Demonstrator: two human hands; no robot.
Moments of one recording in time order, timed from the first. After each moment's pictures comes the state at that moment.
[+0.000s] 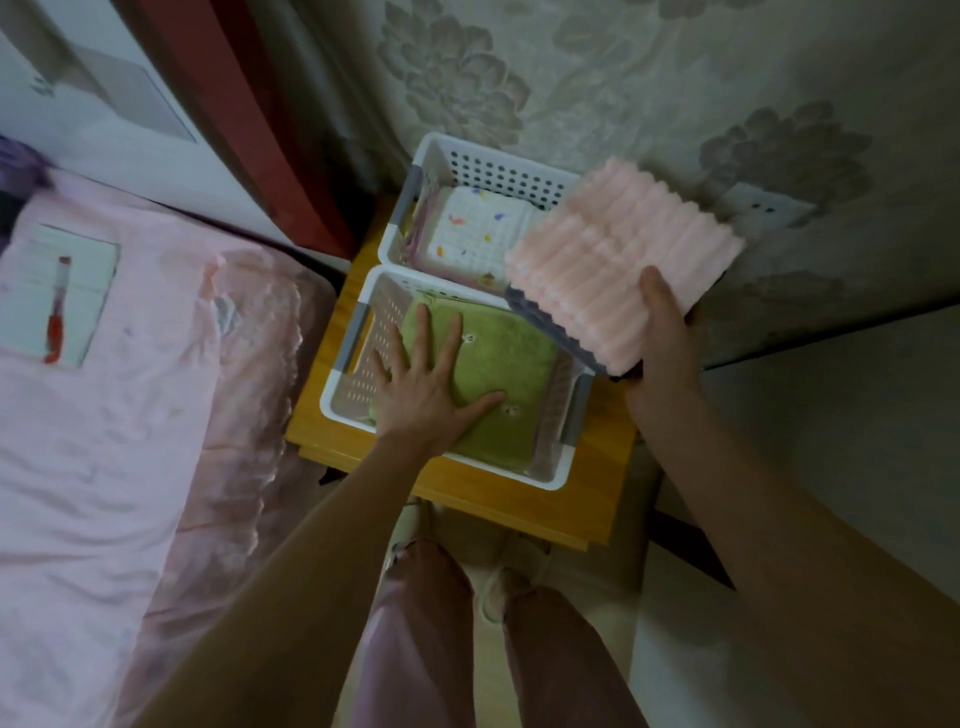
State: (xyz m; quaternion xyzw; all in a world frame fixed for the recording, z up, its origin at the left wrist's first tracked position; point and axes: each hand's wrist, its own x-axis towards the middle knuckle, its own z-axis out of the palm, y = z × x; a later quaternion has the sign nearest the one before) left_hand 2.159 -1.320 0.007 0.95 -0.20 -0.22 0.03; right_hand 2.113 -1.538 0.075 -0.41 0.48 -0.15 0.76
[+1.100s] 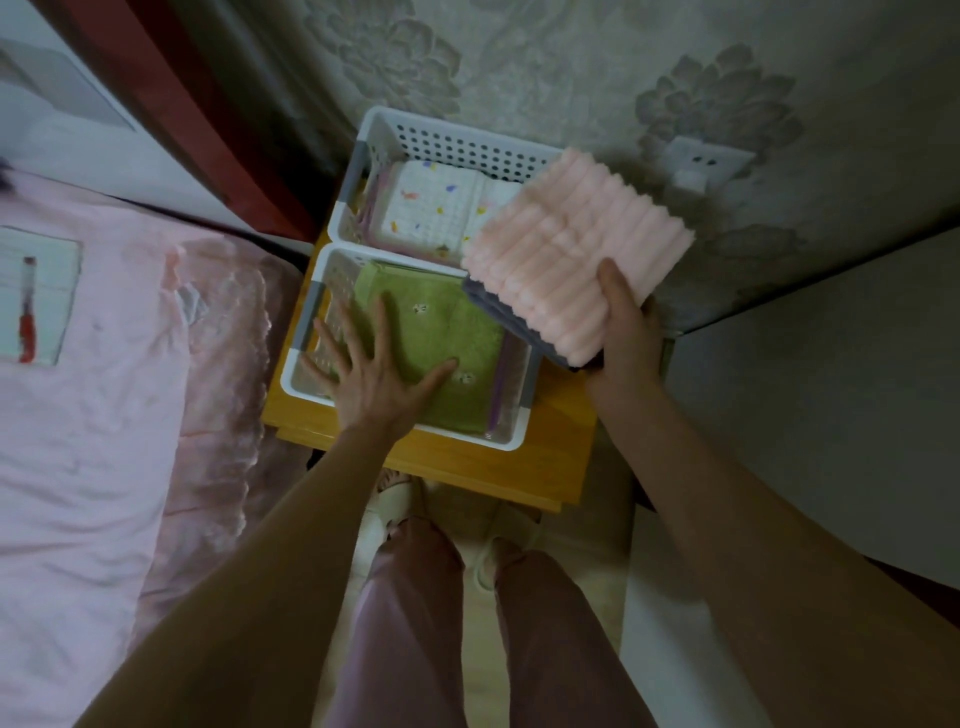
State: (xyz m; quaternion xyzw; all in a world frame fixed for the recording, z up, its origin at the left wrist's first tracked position) left_hand 2.134 -1.328 0.024 0.97 -0.09 -0.21 0.06; right_hand 2.075 -1.543 0.080 -0.36 0.49 -0.15 0.78
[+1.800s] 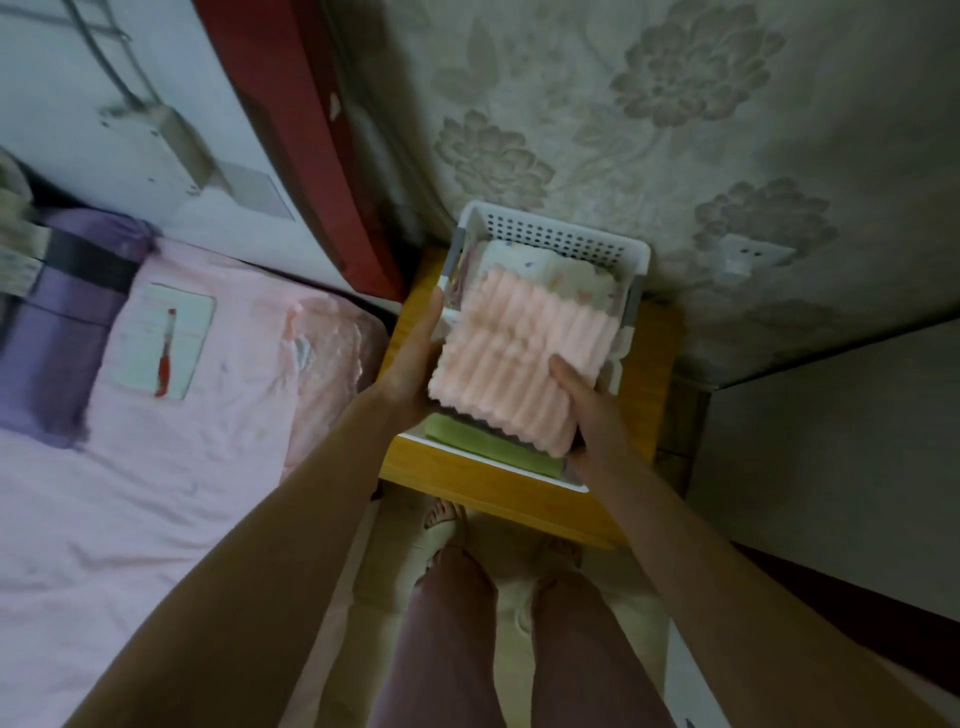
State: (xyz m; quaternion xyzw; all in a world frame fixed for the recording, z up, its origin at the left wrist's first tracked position) left_hand 2.212 -1.295 0.147 0.56 0.13 -0.50 0.65; right_hand 2.096 -1.444 0.120 -0.35 0.42 0.02 0.84
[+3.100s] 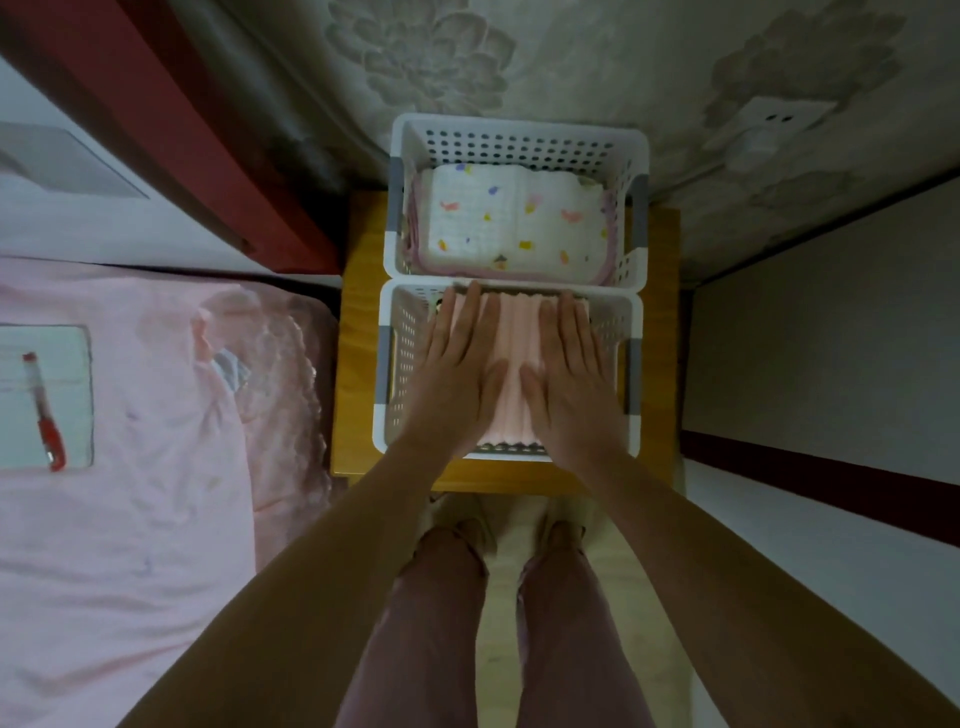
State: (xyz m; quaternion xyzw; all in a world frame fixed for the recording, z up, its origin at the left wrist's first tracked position) left_hand 2.207 -1.293 0.016 0.86 -0.42 -0.18 0.21; right_hand 2.099 -1.412 0.022 -0.96 0.25 0.04 0.15
